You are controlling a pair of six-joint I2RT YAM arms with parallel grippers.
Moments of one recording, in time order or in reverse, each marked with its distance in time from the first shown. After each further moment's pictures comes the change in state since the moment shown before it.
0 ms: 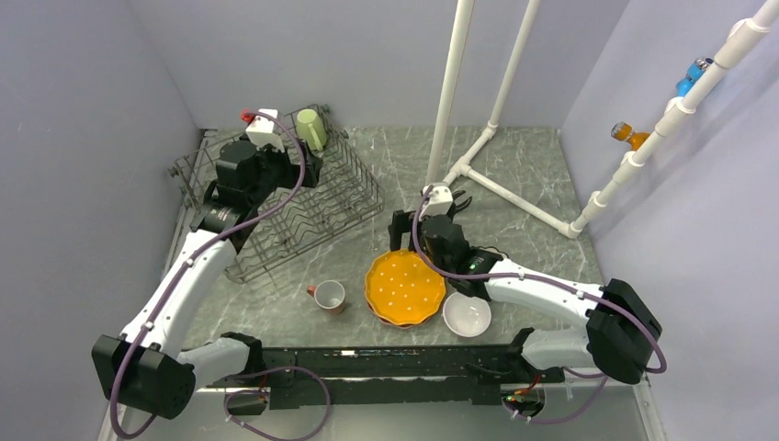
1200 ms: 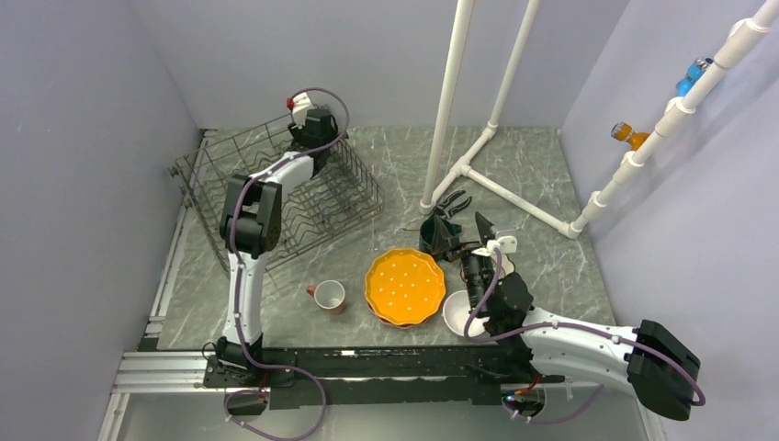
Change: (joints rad) left arm -0.004 1.169 0.713 0.246 -0.540 -0.338; right arm 0.112 -0.376 -0.497 0.883 0.279 -0.503
